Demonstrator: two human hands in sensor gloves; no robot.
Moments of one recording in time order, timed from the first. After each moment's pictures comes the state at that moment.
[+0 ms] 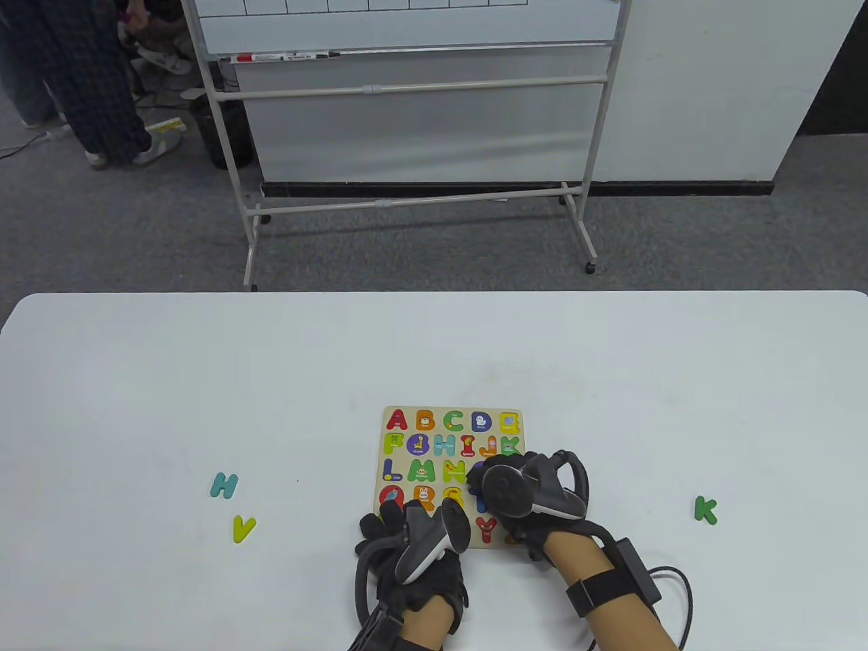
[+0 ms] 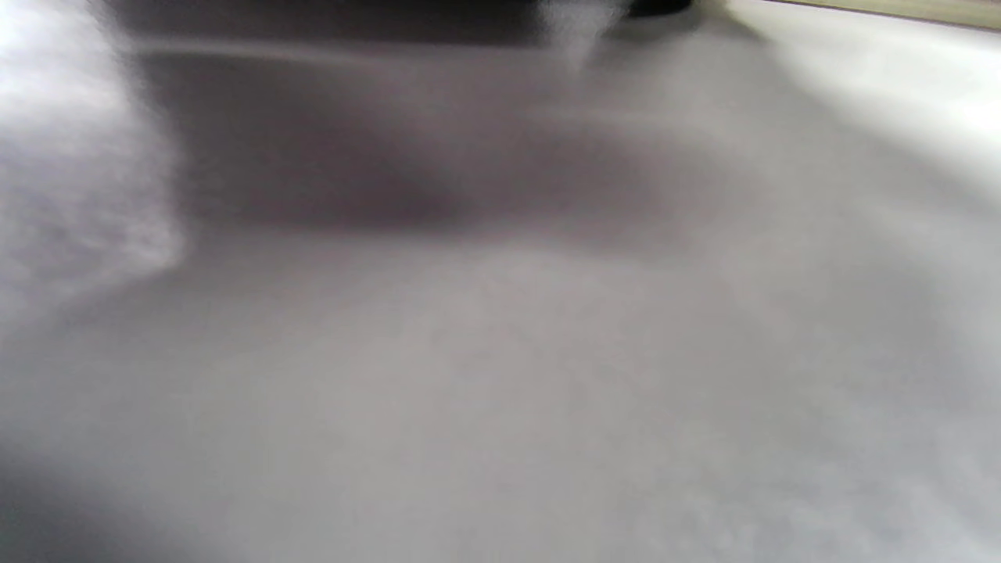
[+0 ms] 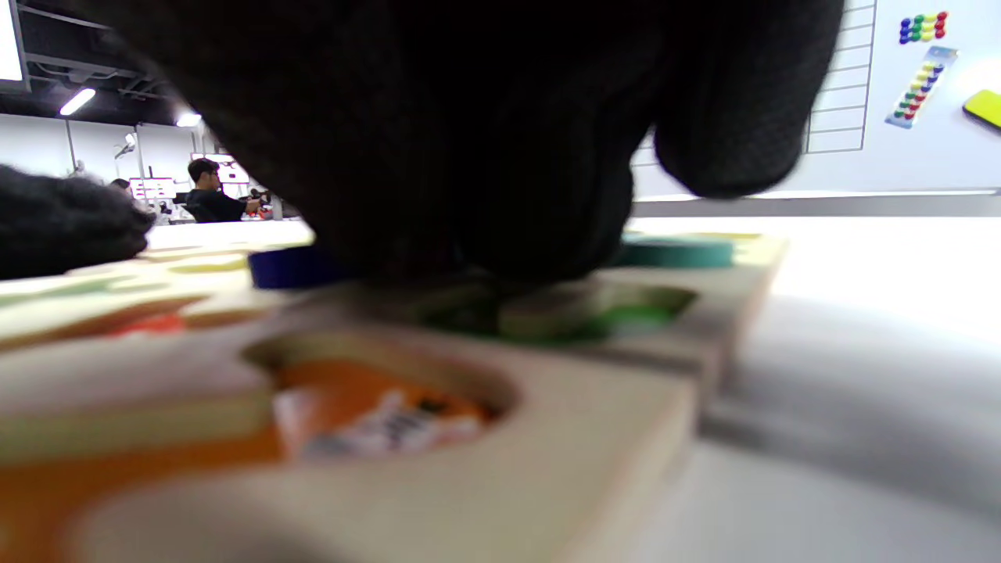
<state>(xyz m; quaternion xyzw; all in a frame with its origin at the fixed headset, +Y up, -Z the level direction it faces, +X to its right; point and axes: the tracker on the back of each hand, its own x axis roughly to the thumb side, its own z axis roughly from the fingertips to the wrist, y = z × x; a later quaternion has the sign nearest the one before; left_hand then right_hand) -0.053 -0.801 -0.311 -0.24 0.03 0.03 0.97 0.094 -0.765 -0.383 0.27 -0.06 0.96 0.05</state>
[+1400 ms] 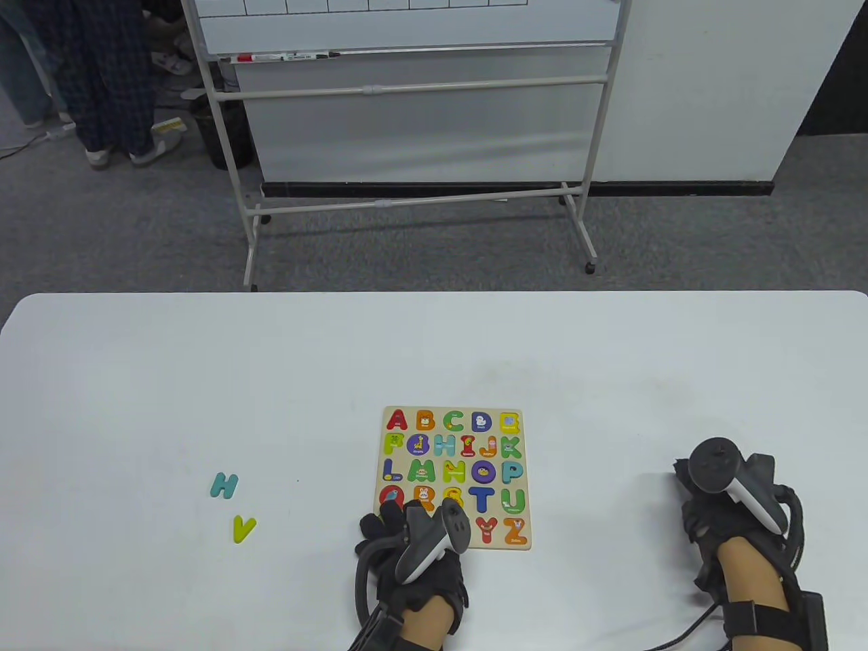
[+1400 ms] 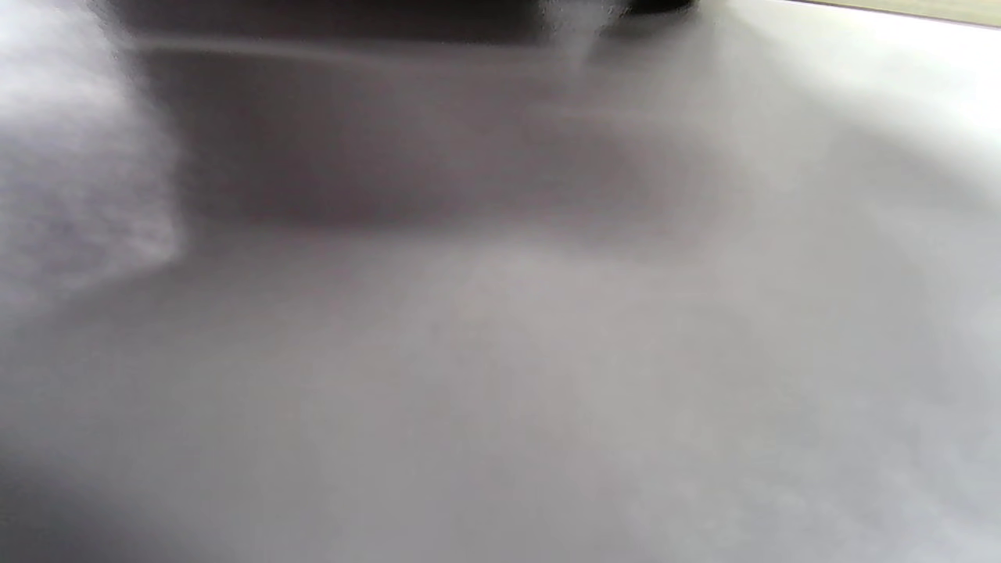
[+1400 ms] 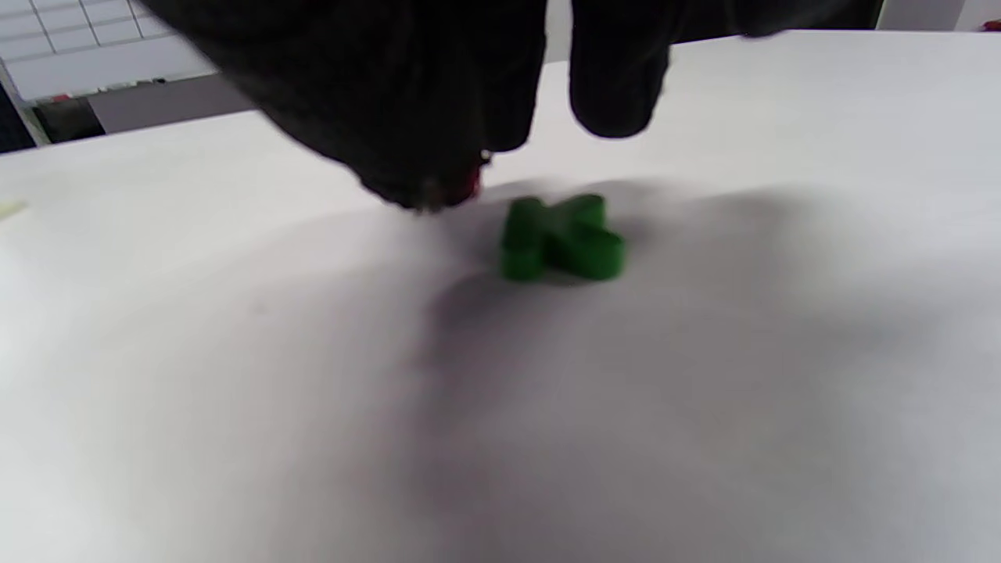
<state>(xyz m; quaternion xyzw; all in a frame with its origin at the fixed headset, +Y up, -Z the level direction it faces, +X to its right) -0.053 -0.801 -0.310 -0.25 0.03 0.03 0.97 0.352 -0.752 -0.357 -0.13 0.12 0.98 0.07</state>
